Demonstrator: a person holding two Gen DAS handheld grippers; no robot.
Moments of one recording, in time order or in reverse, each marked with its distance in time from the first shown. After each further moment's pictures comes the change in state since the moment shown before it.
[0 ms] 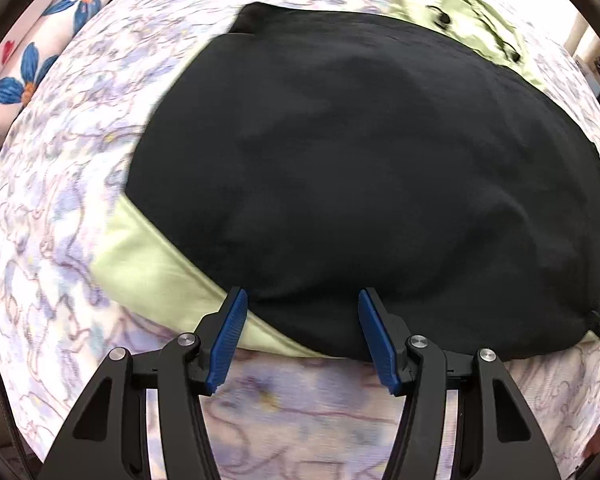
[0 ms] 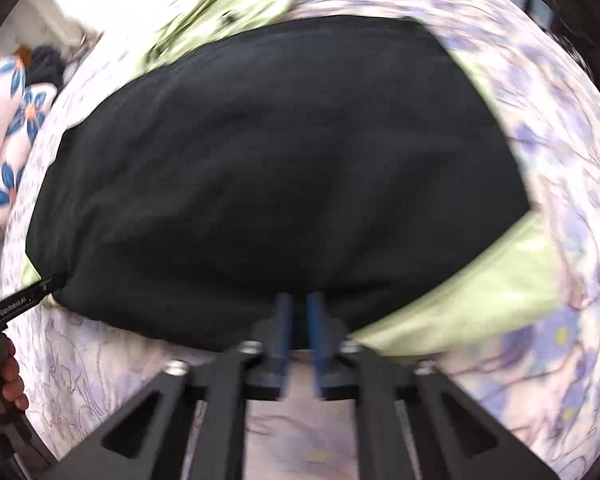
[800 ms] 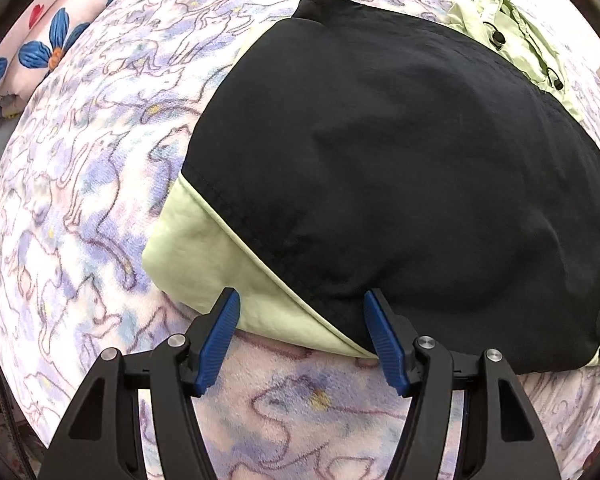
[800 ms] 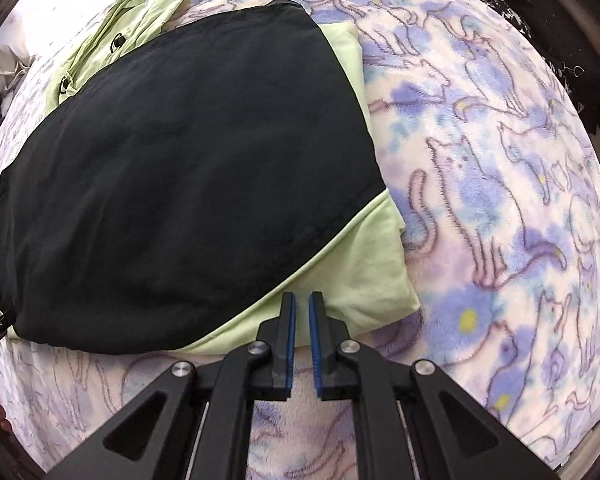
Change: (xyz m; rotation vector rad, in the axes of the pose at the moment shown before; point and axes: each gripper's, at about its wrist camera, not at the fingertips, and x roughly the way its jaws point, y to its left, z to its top) left arm 0.000 0.029 0.005 -0.106 0.048 0.026; right arm -0.002 -0.042 0.006 0.136 0.063 -0.128
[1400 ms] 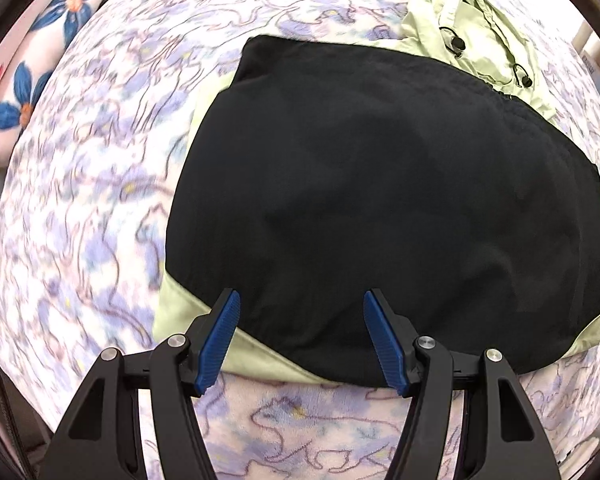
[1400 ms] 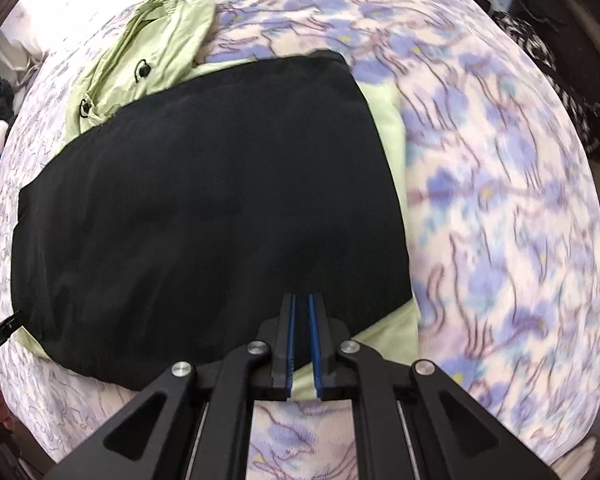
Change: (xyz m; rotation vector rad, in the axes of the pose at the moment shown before) left arm -0.047 -0.035 0.059 0.150 0.055 -0.014; right arm -0.038 0.004 0.090 -0.070 0.025 0.039
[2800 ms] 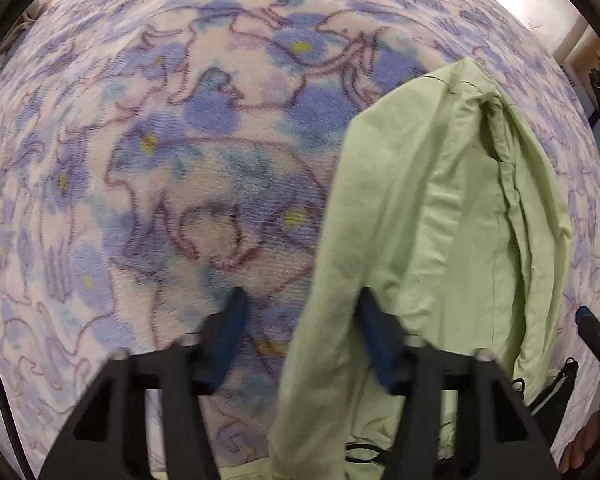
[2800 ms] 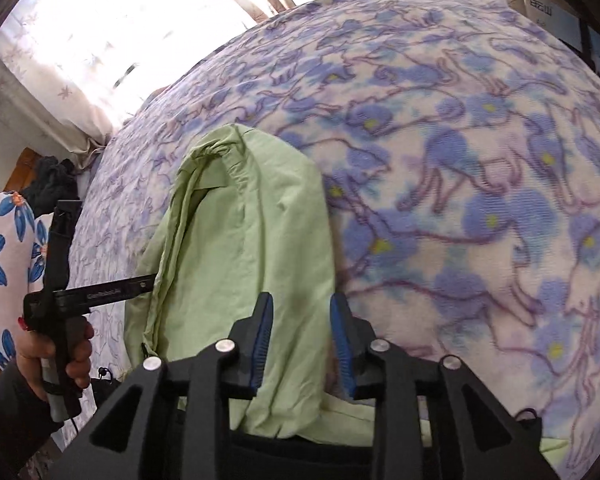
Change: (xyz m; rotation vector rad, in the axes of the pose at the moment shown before) left arm 0.105 -0.143 0.363 0.178 -0.032 -0.195; right arm 0.059 0.086 0.266 0.008 -0.246 0.363
